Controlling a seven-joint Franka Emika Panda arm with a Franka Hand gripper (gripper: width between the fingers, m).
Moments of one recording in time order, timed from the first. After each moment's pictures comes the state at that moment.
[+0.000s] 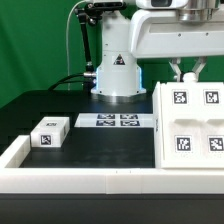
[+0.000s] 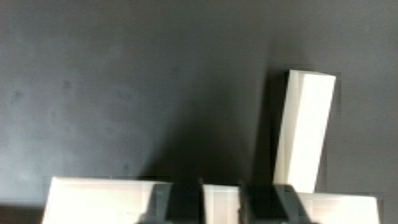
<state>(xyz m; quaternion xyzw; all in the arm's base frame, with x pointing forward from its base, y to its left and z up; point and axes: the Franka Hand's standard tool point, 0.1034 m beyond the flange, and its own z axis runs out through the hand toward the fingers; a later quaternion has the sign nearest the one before) 0.529 0.086 0.136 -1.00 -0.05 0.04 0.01</state>
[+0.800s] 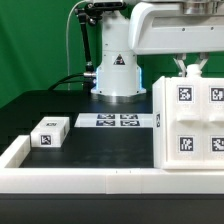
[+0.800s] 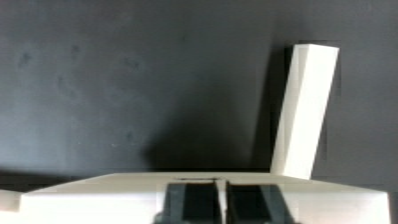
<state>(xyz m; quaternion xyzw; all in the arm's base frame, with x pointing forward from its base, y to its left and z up) 0.554 0.084 0.146 -1.00 -0.07 0.05 0.01</state>
